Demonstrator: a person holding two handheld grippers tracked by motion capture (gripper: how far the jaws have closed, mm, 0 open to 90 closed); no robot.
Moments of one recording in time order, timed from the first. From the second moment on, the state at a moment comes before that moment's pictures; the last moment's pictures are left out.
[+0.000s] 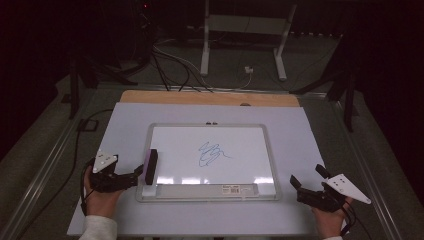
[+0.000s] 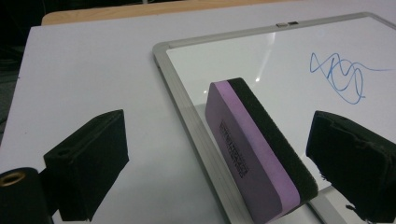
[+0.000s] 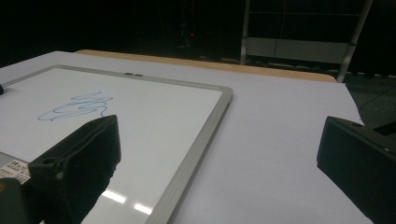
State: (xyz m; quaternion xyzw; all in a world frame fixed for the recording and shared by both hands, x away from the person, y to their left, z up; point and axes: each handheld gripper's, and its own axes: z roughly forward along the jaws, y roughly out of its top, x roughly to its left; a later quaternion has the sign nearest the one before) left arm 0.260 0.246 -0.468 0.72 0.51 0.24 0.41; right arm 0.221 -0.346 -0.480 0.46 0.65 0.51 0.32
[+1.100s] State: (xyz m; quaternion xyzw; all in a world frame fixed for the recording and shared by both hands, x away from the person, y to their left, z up) left arm 0.267 0.234 -0.482 0.73 0.53 0.20 0.38; right arm 0.221 -0.343 -0.480 0.46 0.66 0.51 0.32
